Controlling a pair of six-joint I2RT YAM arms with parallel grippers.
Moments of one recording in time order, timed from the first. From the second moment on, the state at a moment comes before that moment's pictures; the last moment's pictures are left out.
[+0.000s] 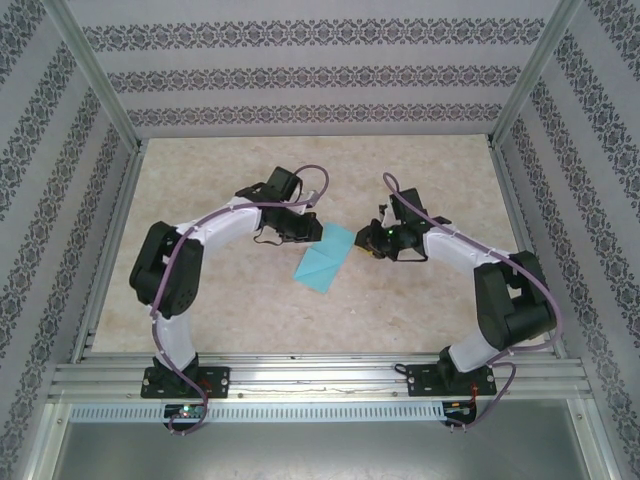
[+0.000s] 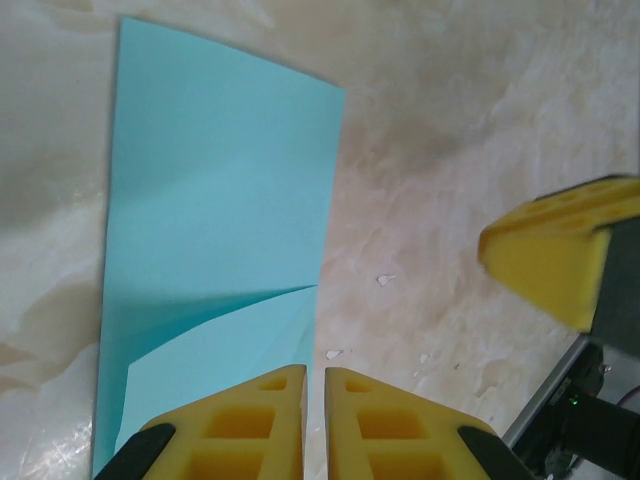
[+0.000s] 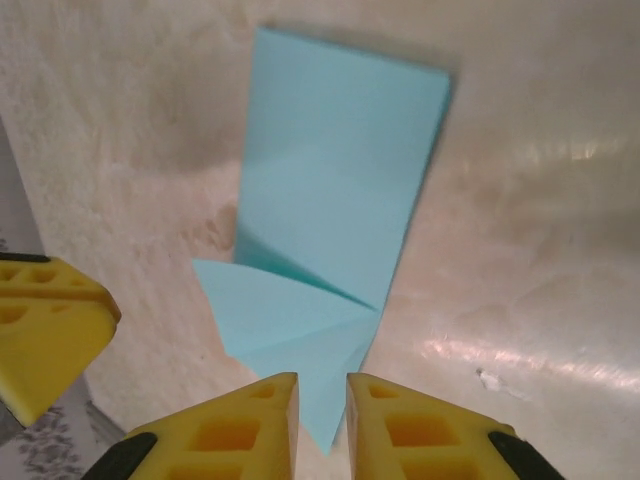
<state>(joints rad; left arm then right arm) -0.48 1.90 1.38 -0.57 0.55 -0.40 0.32 1.57 0.86 -0.30 -0.57 0.82</state>
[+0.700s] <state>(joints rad) -0.48 2.00 1.31 -0.61 0.47 -0.33 0.41 1.69 0.82 -0.14 -0.55 1.05</state>
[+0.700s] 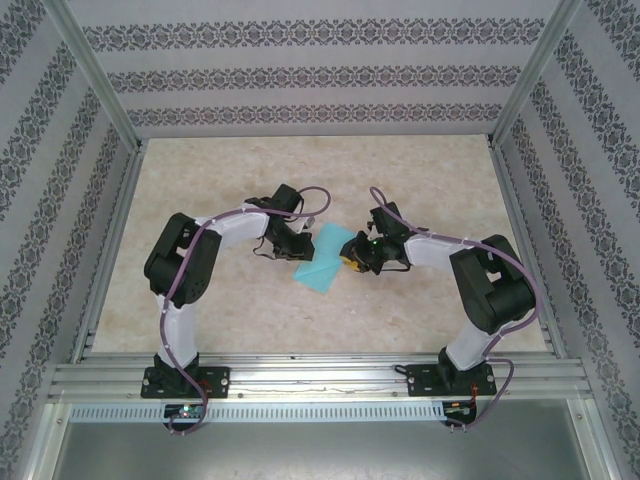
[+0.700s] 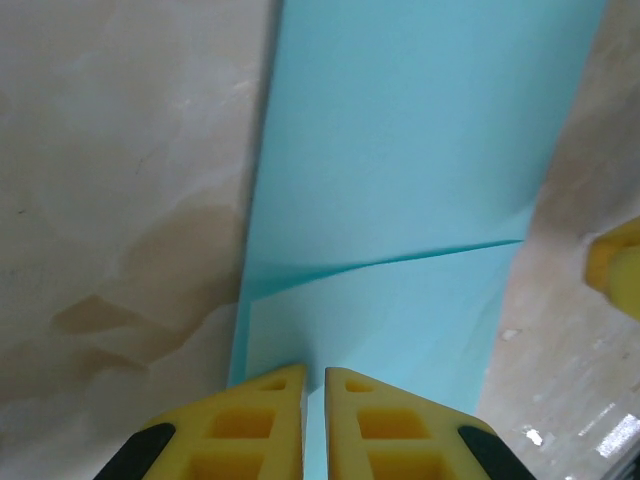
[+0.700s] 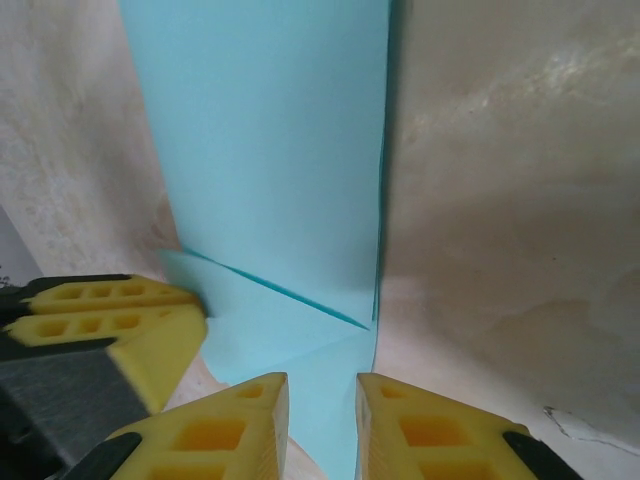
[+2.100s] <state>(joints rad) -0.48 1.96 1.17 -0.44 0.56 -0.49 0.46 1.72 0.73 0.07 -0.53 1.22</state>
